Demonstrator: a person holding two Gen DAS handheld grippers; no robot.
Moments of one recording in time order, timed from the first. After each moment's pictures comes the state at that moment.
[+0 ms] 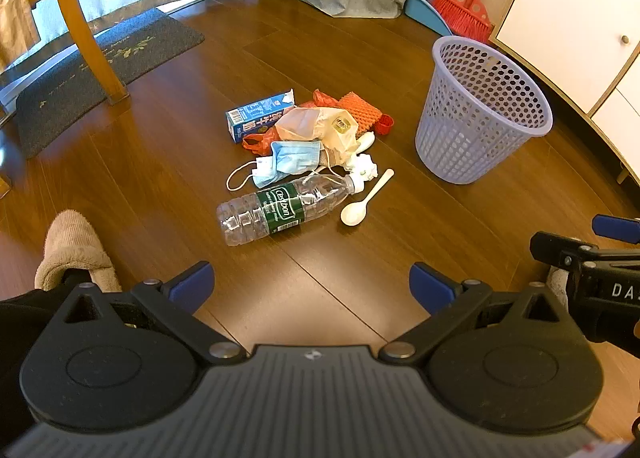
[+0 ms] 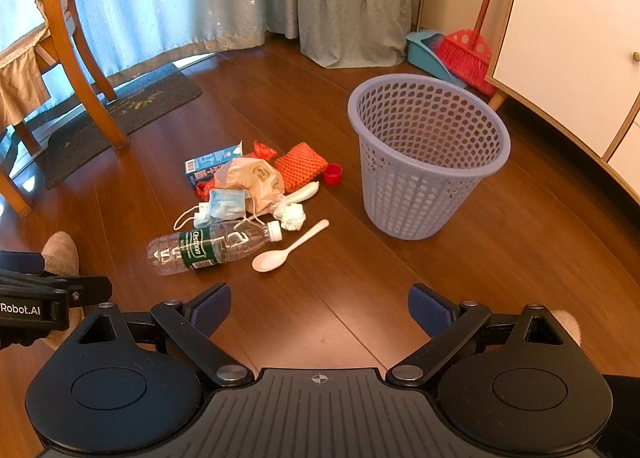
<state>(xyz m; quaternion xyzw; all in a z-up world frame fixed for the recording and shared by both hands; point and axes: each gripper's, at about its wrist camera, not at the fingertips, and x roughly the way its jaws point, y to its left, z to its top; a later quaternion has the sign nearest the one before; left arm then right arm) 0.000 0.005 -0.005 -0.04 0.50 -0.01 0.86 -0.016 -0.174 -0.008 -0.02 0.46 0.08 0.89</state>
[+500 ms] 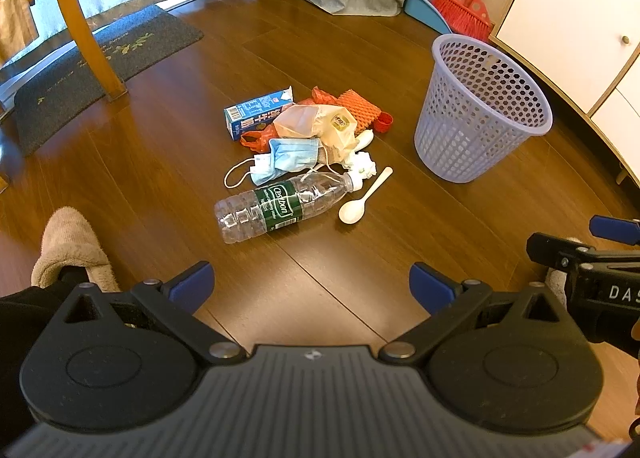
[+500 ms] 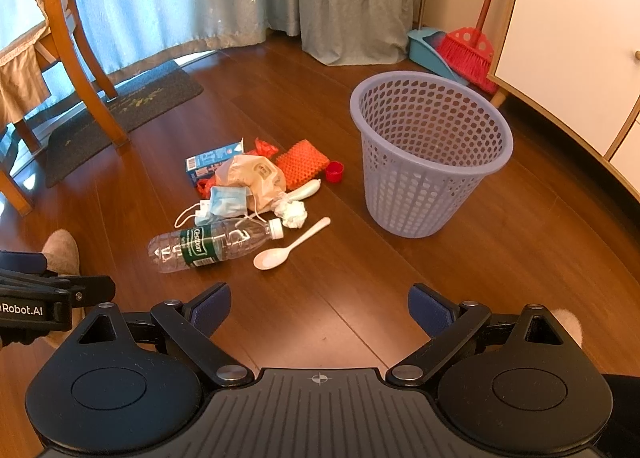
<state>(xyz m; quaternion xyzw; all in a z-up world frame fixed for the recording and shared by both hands) 0.000 0.005 -0.007 -0.04 0.51 -0.01 0.86 -0.017 -0.171 -0.011 -0.02 0.46 0.08 0.88</state>
